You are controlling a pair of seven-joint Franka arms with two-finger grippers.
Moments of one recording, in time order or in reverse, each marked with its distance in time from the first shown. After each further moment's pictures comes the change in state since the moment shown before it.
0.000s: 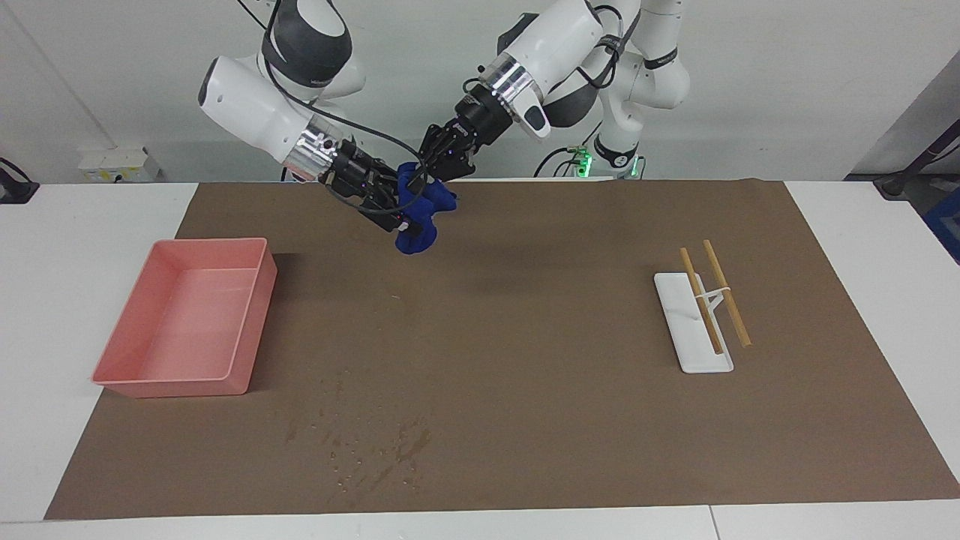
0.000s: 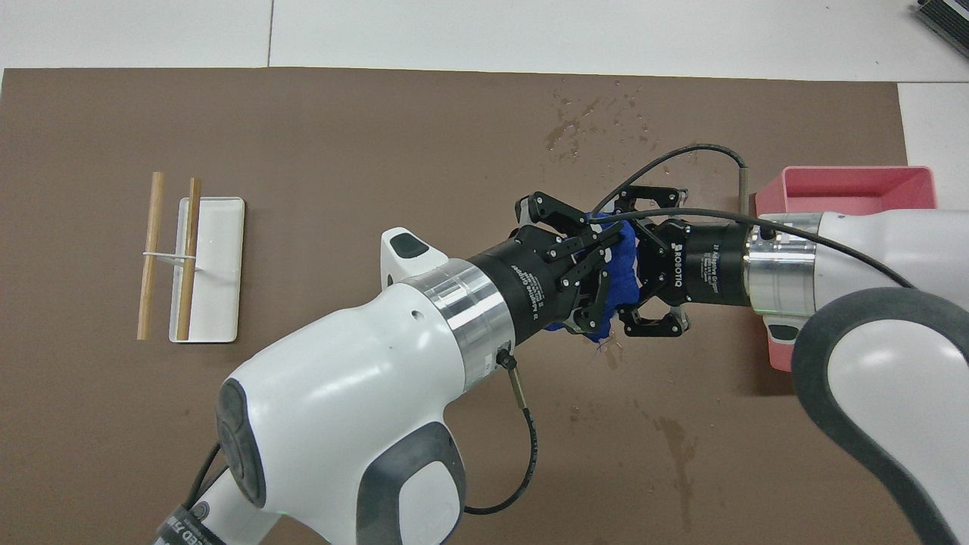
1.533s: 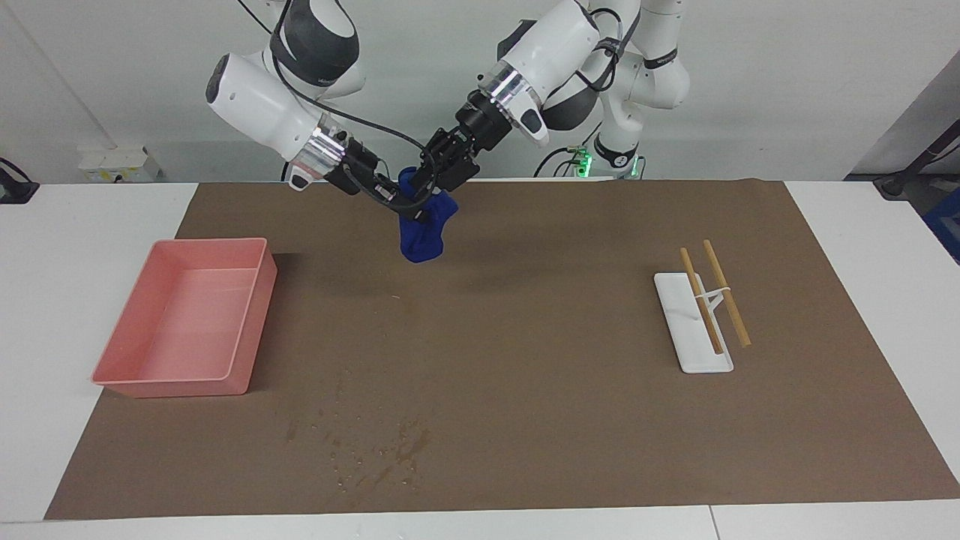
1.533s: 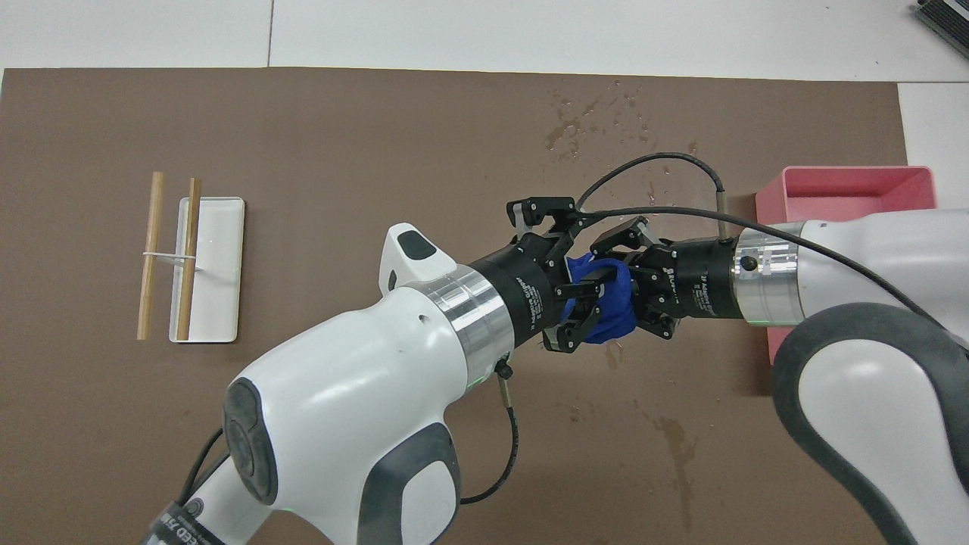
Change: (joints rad) left arm 0.005 -0.006 0.016 -0.019 0.140 -0.060 0.135; right arm 0.007 -0.007 0.000 -0.004 -0.184 -0.079 -0.364
